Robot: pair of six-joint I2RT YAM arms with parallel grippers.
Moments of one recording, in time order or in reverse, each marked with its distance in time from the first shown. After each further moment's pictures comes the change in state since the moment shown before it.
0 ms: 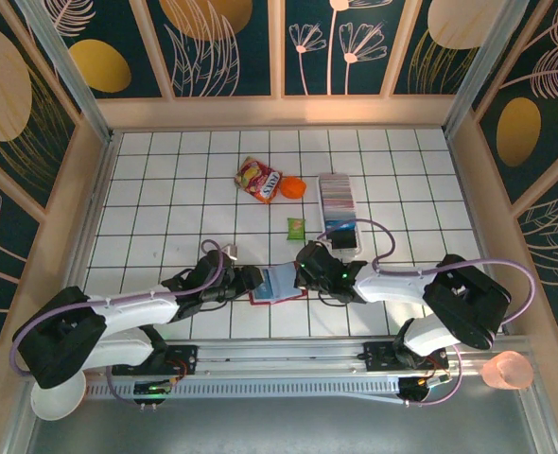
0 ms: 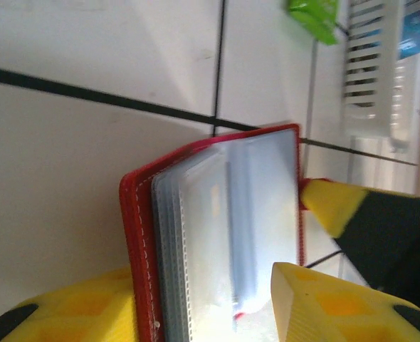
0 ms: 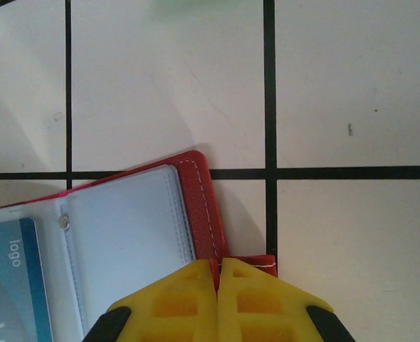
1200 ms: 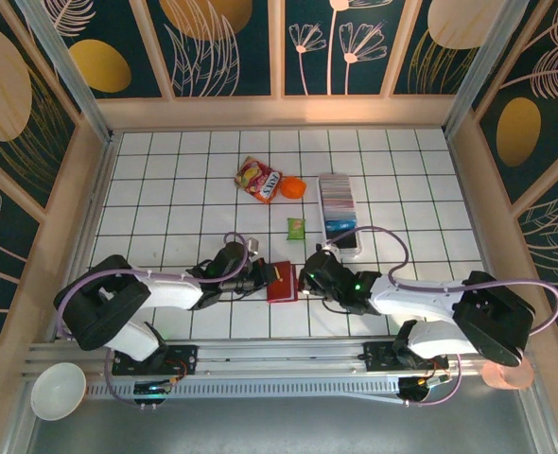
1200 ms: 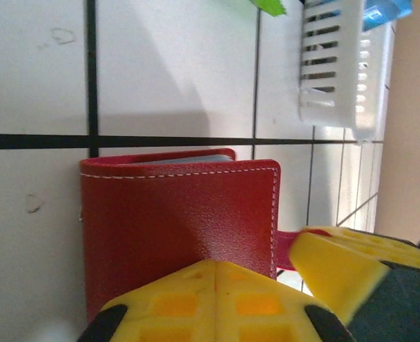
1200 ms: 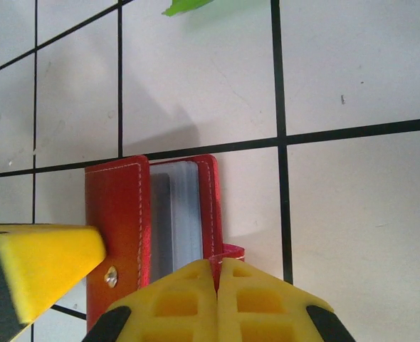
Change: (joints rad) left arm -0.024 0.299 0.118 0.207 0.079 -0.014; right arm 0.056 -0.179 -0.089 0.016 0.051 0.099
